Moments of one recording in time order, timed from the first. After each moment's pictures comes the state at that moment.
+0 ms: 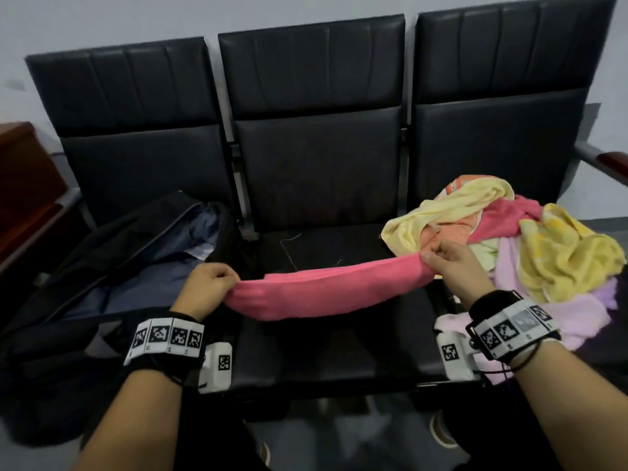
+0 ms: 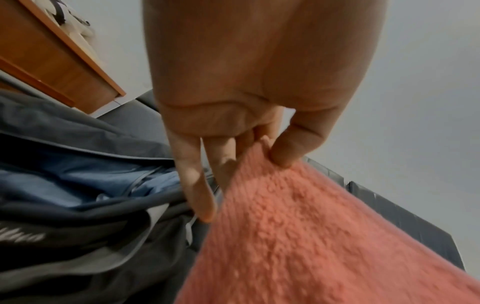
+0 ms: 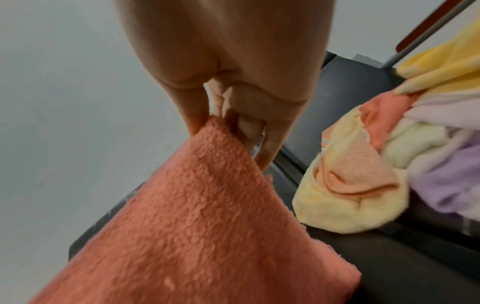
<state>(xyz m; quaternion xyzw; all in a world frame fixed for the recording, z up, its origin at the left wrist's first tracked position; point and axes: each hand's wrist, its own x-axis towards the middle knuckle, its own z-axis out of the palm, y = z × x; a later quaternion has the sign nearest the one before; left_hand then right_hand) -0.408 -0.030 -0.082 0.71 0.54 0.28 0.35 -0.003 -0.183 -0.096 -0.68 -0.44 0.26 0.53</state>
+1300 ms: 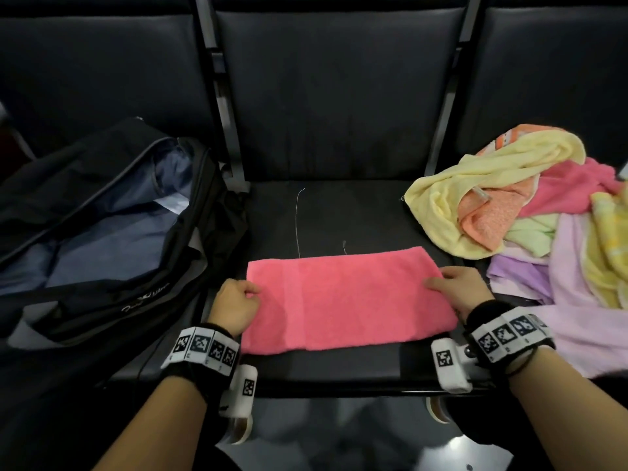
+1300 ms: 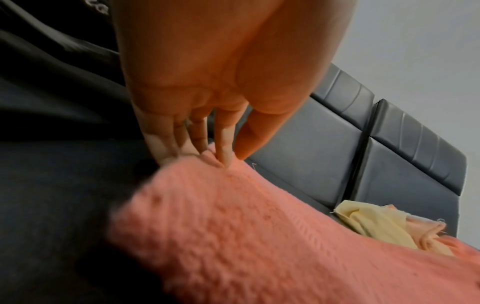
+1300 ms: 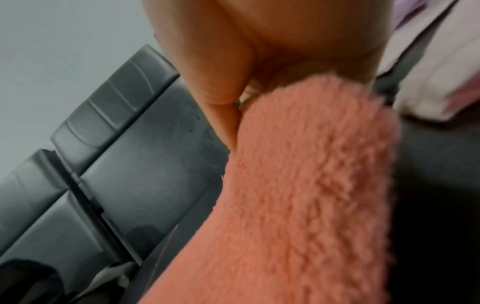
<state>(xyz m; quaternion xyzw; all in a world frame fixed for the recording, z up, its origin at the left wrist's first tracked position) -0.373 -0.013 -0.238 0.68 0.64 0.12 0.34 0.005 -0.133 -0.225 -0.83 -0.29 0.34 0.34</state>
